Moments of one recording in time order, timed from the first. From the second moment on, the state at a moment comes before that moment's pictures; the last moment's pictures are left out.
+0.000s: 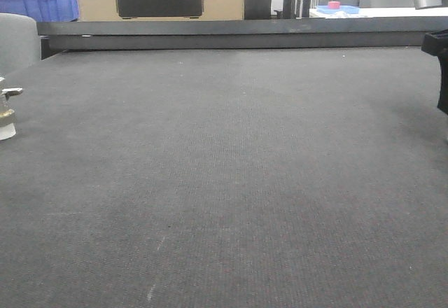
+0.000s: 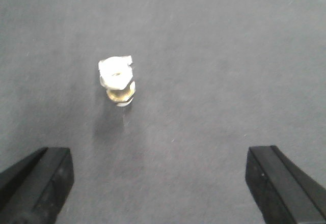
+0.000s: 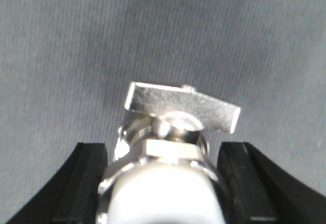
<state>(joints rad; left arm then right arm) -0.01 1.11 -1.27 0.00 1.06 -0.01 0.02 1.81 -1.46 0.06 1.12 -0.20</state>
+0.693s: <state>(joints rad) 0.12 1.73 -1.69 -0.05 1.19 0.18 0.02 1.50 -1.24 0.18 1.05 -0.20</state>
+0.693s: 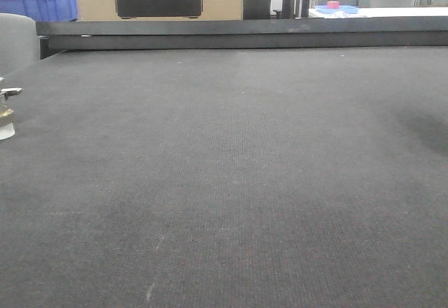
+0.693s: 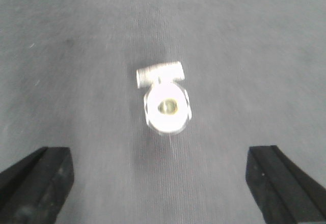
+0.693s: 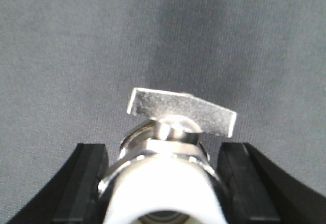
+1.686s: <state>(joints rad) 0.11 1.99 -1.72 -0.06 1.17 0.18 0.02 1.50 -1.24 0.19 1.03 -0.20</state>
